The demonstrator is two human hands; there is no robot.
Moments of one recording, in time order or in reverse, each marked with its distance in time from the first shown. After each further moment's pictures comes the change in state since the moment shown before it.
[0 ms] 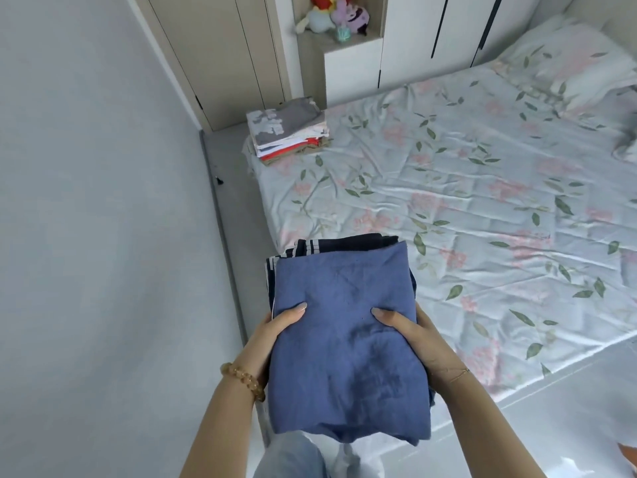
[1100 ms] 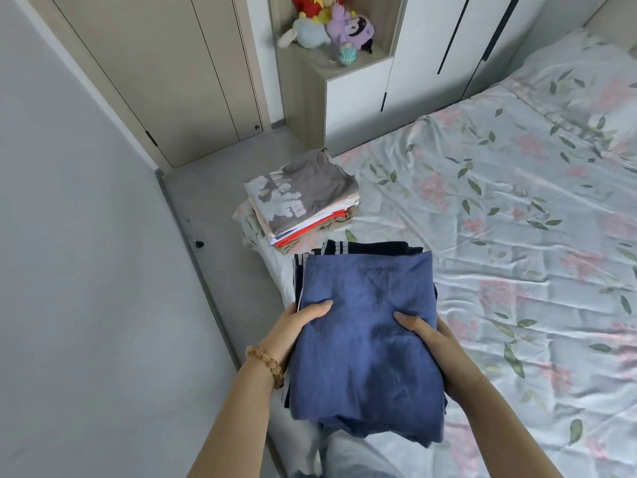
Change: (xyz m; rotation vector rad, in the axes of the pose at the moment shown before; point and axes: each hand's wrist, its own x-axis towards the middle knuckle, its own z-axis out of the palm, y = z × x) left_hand 0.414 0.419 -0.153 0.190 -0.301 -0.137; right_hand 0.442 -0.240 0.244 0.053 0.253 0.017
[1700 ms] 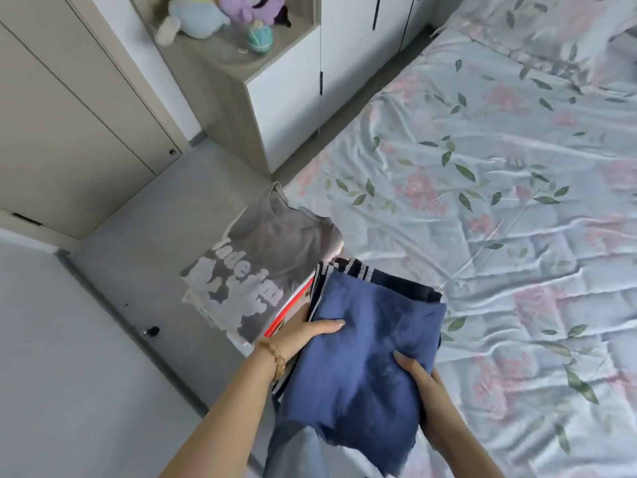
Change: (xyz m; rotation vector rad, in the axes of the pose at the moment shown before) left_hand 0.326 0.176 -0.058 0.569 -0.252 -0.219; right_hand 0.273 -0.005 0.057 0.465 0.366 0.120
